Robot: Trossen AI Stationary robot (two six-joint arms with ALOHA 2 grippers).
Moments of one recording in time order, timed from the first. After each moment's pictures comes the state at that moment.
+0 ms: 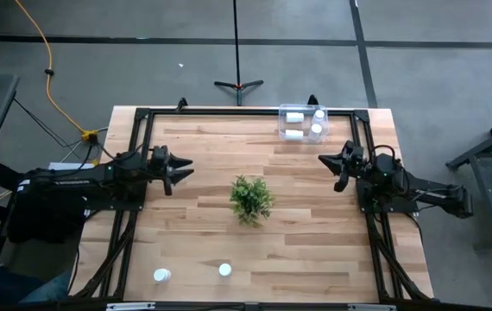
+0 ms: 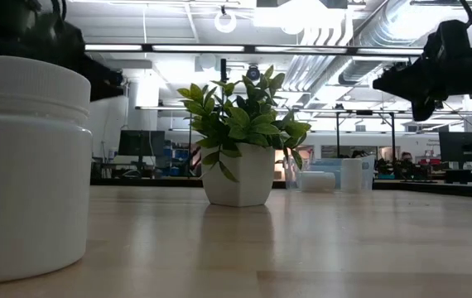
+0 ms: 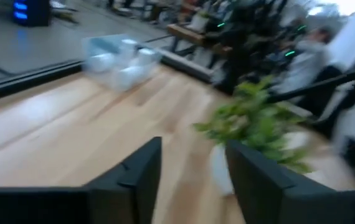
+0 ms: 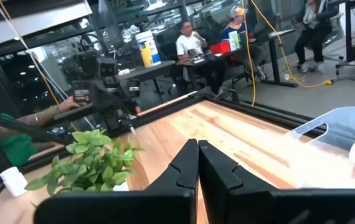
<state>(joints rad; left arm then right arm) 0.15 0.27 0.10 0.05 -0.08 -0.34 -0.25 0.01 0.01 0.04 0.10 0.31</state>
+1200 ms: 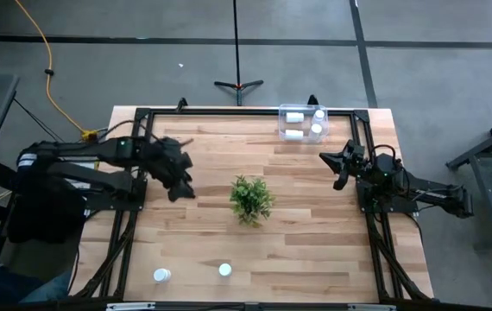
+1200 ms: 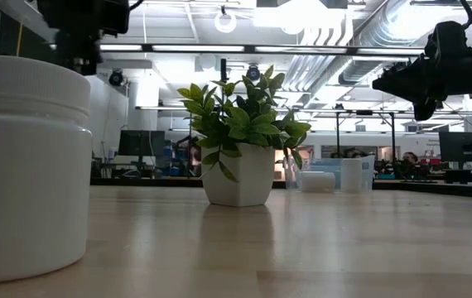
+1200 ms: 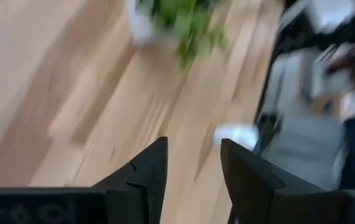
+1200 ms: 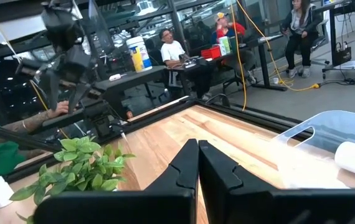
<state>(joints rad) 0.09 0.93 0.83 -0.74 0.38 -0.64 -0.25 0.01 0.01 0.05 0.14 0.31</state>
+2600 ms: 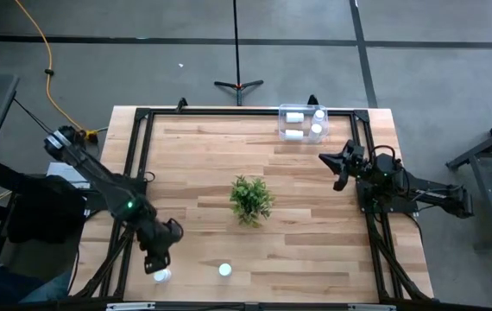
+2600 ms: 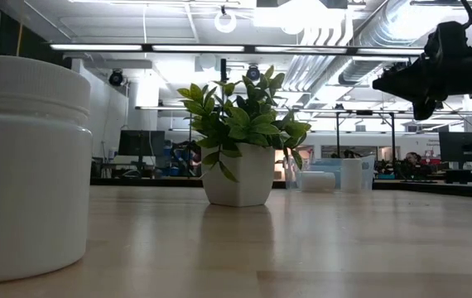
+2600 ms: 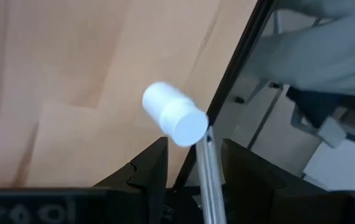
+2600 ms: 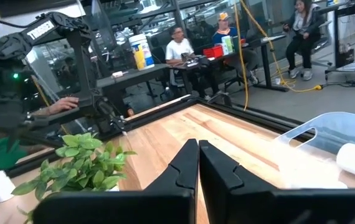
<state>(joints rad) -0.72 1.25 0.90 -0.76 0.33 -1.18 -0.25 0.01 0.01 0.05 0.13 0.29</state>
